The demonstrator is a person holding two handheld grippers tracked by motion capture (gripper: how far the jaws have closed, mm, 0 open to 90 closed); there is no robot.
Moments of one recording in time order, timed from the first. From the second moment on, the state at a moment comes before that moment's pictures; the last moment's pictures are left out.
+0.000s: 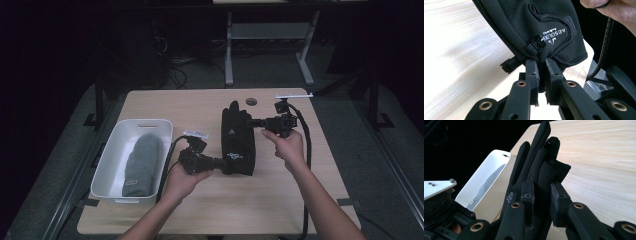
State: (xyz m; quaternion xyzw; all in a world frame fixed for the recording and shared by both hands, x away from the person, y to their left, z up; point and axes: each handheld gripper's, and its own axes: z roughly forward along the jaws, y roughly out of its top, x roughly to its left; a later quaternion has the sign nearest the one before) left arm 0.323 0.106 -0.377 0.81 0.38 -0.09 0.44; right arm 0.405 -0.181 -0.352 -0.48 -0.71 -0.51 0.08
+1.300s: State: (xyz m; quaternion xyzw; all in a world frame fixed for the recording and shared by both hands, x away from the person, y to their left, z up) left arm 0.321 0.179 -0.355 0.78 0.41 -0.07 0.46; right arm 0.427 -0.101 -0.320 -0.45 -0.74 -0.49 0.08
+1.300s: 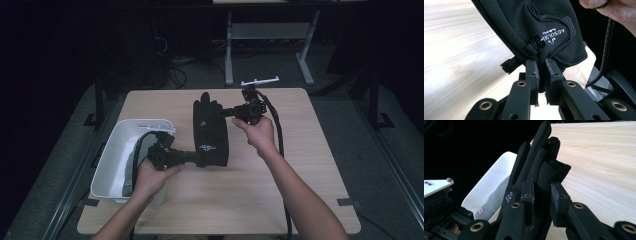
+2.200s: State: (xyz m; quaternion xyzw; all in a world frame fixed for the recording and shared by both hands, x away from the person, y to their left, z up) left arm 0.317 0.223 -0.350 0.78 0.43 -0.05 0.46; right arm 0.438 -0.050 -0.315 -0.43 -0.76 -0.49 0.09
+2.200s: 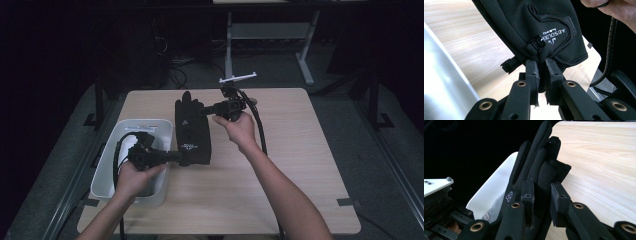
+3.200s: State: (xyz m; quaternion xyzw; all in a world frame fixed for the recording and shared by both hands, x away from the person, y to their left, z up) left arm 0.302 0.279 -0.347 0.77 0.45 -0.03 0.46; right arm 0.438 0.007 -0.315 -0.40 -0.76 -0.50 0.11
